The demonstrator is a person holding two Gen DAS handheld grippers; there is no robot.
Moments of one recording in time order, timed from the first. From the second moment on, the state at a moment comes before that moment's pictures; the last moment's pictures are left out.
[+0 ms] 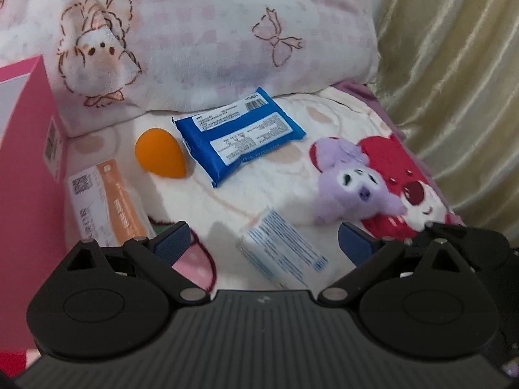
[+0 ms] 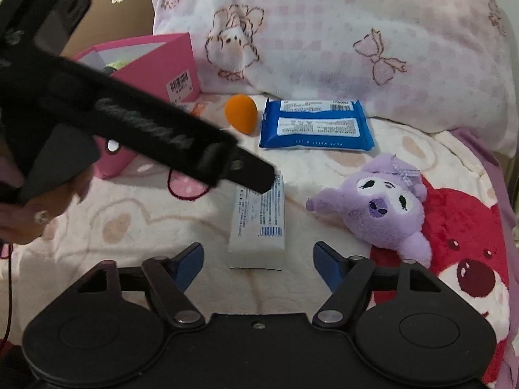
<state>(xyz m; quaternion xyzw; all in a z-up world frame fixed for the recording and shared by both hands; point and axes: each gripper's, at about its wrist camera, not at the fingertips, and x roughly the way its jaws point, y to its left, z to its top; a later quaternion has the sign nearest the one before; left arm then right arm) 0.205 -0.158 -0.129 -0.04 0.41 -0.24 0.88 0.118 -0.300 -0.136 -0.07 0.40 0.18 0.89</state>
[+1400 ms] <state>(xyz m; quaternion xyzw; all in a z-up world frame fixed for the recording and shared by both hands) 0.192 -0.154 -0.168 -0.18 0.52 -0.23 0.80 0.111 -0.325 -0.160 -0.06 0.40 0.15 0.90</state>
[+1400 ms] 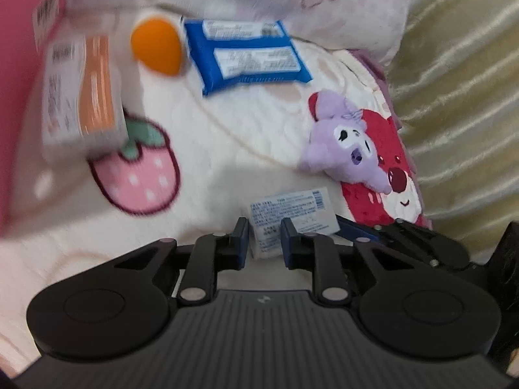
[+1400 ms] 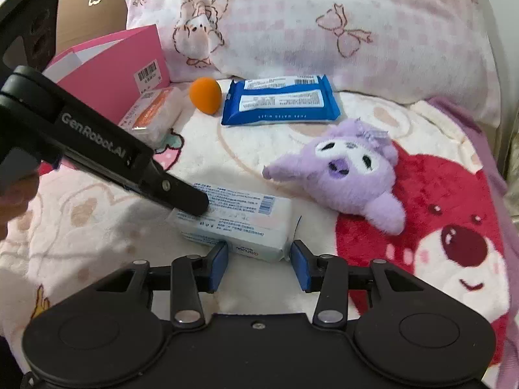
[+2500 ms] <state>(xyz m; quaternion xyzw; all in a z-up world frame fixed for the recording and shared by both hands) 0.156 -0.157 -0.155 -0.15 0.51 -0.17 0.83 0.094 -0.300 -0.154 -0.03 0.41 0.21 0.89</state>
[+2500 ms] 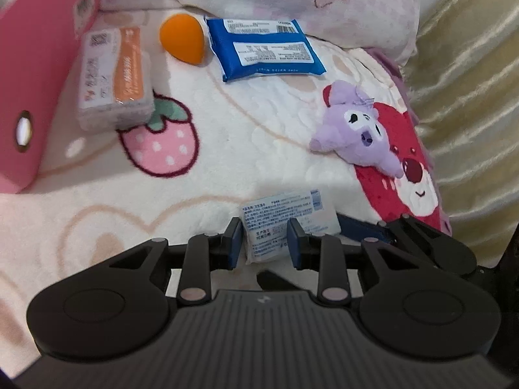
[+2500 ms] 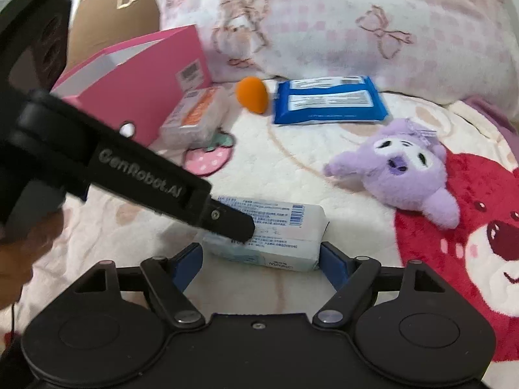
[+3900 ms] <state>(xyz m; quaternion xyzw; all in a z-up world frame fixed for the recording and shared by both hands) 0.071 -0.062 -0.027 -0.13 0.50 -0.18 0.84 0.041 -0.196 -0.029 -0.07 0.41 0.23 0.88</state>
